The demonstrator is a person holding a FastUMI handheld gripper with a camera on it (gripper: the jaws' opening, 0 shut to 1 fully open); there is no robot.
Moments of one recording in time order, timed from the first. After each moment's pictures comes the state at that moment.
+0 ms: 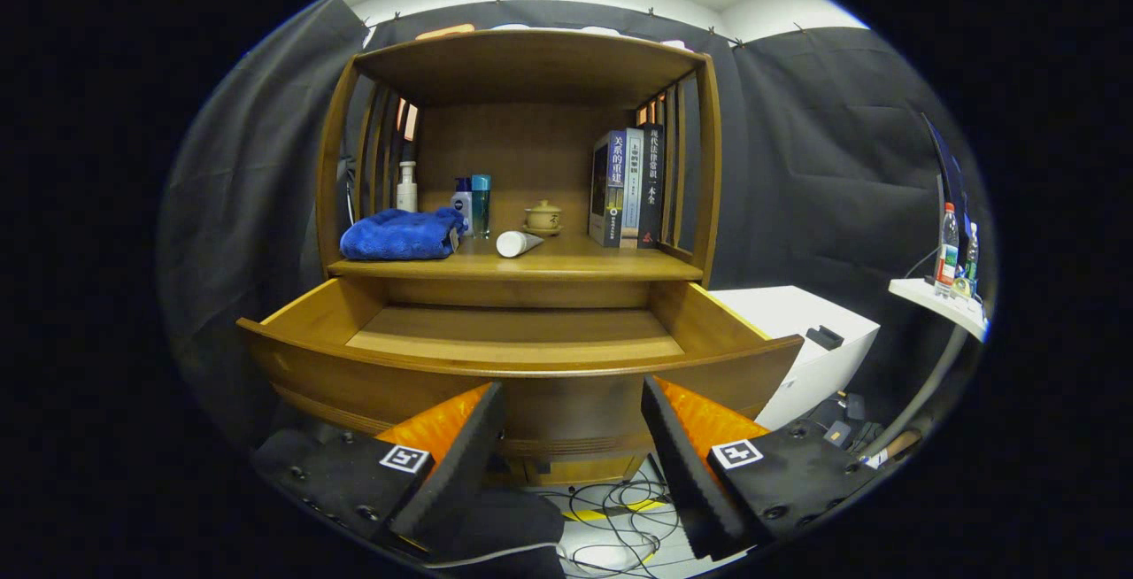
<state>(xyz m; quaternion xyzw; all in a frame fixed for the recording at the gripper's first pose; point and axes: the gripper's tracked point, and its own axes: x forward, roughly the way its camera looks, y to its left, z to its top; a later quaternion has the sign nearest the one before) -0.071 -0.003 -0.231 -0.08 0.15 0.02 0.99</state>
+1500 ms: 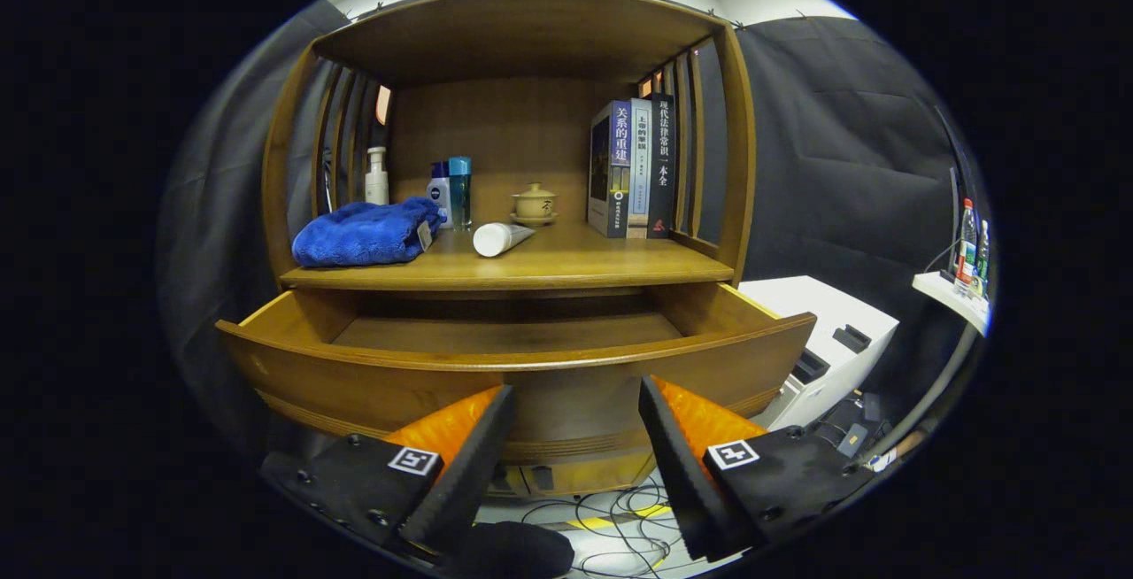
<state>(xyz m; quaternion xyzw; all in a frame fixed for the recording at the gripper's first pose) 0.019 0.007 -0.239 -0.08 0.18 0.01 0.98</state>
